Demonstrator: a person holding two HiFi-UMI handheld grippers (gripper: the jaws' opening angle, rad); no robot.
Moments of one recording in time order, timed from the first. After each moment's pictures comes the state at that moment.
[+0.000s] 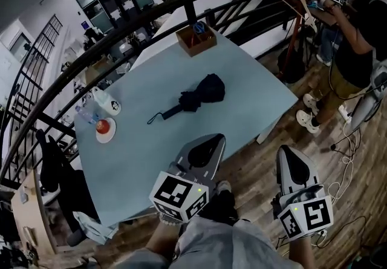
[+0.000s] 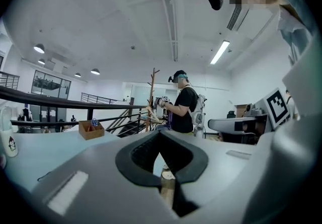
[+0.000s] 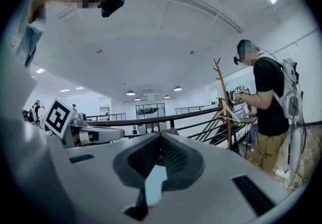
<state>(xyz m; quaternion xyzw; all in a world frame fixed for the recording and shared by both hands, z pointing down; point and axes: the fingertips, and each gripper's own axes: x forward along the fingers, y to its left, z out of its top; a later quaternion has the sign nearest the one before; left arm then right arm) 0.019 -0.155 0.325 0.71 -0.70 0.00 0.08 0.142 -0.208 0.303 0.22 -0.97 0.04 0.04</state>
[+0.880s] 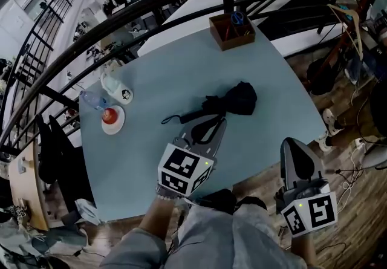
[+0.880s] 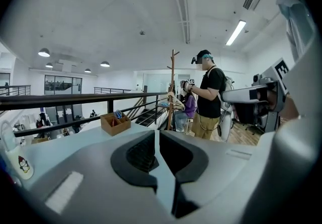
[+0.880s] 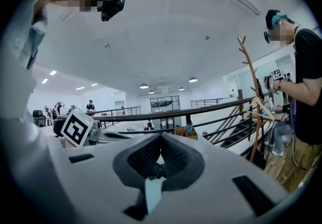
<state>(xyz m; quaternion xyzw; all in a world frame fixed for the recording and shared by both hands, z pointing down) -0.162 -0.223 0.391 0.66 -0.74 0.08 0.13 -0.033 -0.278 0.316 0.13 -0.99 0.05 0.08</state>
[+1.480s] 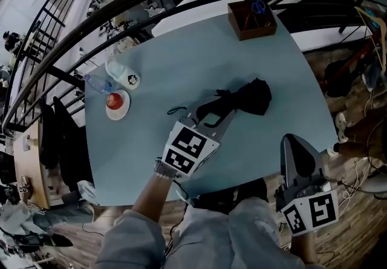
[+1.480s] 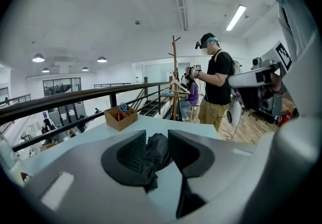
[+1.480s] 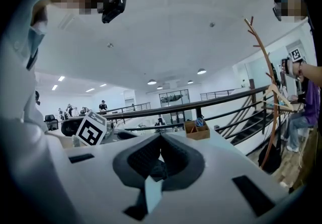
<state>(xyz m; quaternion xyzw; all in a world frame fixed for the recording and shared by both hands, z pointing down) -0.213 -0.251 0.432 0.65 -0.73 0.15 0.15 -0.082 -0.296 0.340 0.06 -0.99 0.08 0.10</state>
